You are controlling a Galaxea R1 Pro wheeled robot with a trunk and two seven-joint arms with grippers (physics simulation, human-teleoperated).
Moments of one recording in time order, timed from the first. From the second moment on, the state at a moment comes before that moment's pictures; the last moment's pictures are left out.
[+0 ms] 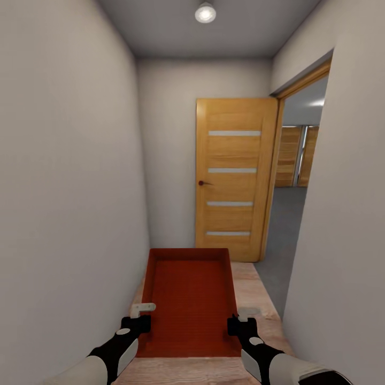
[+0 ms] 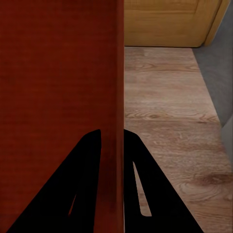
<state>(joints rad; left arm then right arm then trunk) -0.63 -0.07 -0.14 -0.19 0.16 -0.08 0.14 -0.70 0.12 0.15 0.03 -0.11 -0.34 -0.12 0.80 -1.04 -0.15</state>
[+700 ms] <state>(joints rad) -0.63 -0.07 -0.14 -0.19 0.16 -0.08 0.14 -0.70 0.12 0.15 0.03 -0.11 -0.34 -0.12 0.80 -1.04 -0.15</state>
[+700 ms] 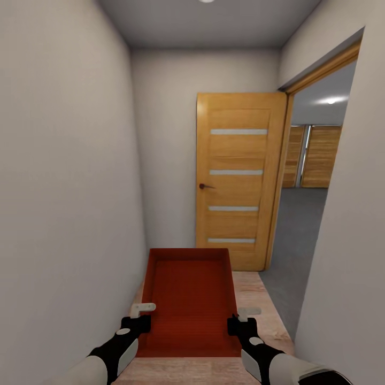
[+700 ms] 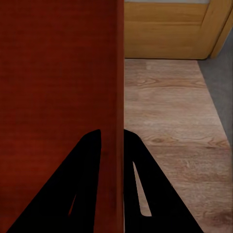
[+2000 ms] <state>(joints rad) -0.63 -0.07 -0.15 -0.19 0.16 -0.08 0.14 -0.70 0.11 0.15 0.03 -0.10 -0.34 -0.12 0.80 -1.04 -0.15</state>
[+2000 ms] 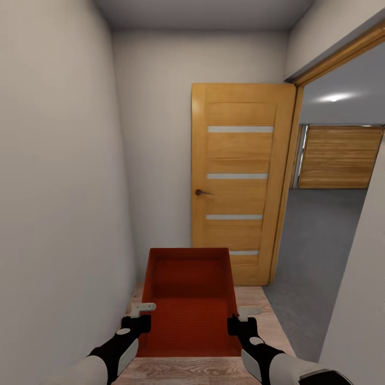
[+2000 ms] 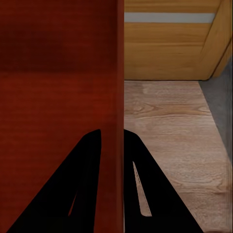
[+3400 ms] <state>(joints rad) -0.63 -0.07 -0.14 -0.20 0.16 -0.08 0.14 -0.70 0.11 0.15 0.03 -0.10 -0.34 -0.12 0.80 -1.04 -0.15</state>
